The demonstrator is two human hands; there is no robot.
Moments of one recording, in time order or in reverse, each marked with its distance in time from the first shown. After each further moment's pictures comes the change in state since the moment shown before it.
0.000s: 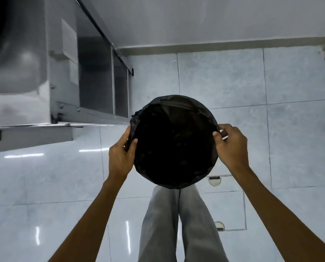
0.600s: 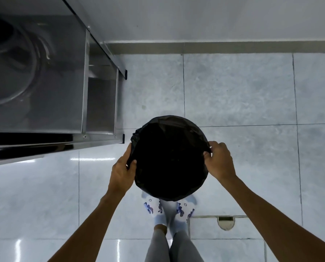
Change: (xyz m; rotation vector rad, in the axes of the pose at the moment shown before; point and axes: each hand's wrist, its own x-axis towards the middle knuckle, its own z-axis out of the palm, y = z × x) left_hand 0.122 -0.163 0.133 0.116 -0.133 -0.146; right_hand 0.147 0.118 0.195 -0.218 -0.283 0.064
